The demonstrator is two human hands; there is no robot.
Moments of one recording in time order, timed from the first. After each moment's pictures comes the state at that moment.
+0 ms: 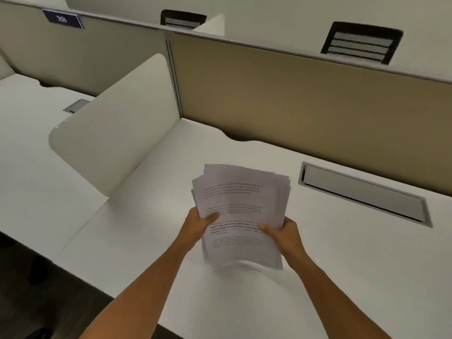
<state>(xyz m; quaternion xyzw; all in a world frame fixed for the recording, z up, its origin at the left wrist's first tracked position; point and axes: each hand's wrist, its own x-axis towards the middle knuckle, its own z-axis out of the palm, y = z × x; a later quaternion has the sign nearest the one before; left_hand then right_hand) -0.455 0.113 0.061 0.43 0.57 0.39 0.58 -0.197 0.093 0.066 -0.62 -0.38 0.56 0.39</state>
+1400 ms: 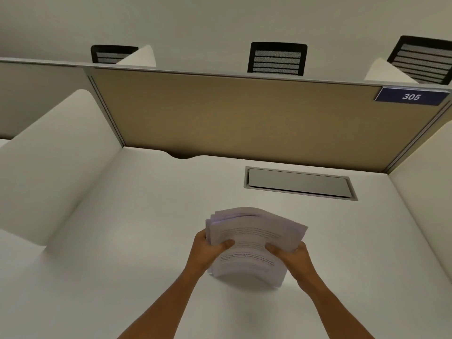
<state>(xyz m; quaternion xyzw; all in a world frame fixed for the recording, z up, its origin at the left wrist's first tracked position) -0.287 0.081 0.066 0.53 0.51 0.37 0.56 -0.048 0.005 0.077 -0.62 -0.35 0.50 0.49</state>
